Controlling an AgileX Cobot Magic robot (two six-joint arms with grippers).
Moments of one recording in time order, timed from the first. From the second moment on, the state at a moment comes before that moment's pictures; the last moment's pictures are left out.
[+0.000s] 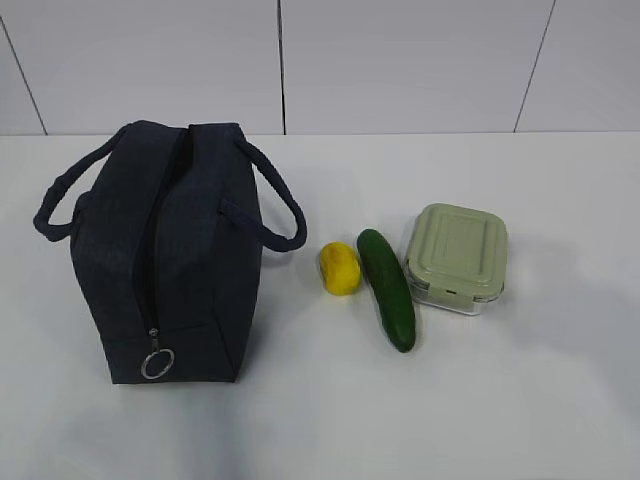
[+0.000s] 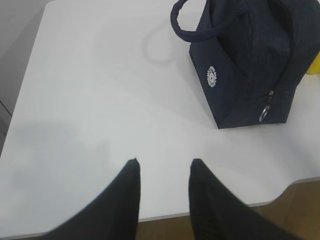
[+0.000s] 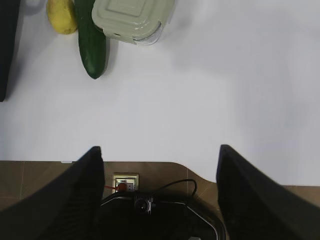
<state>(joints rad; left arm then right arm) -0.15 0.01 -0.53 0.03 1.10 -0.07 0.00 0.79 -0.70 0.28 0.96 -0.06</state>
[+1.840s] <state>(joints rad) -0.15 0.01 -0.53 0.03 1.10 -0.07 -0.34 1.79 -0.97 1.26 1.09 -0.93</state>
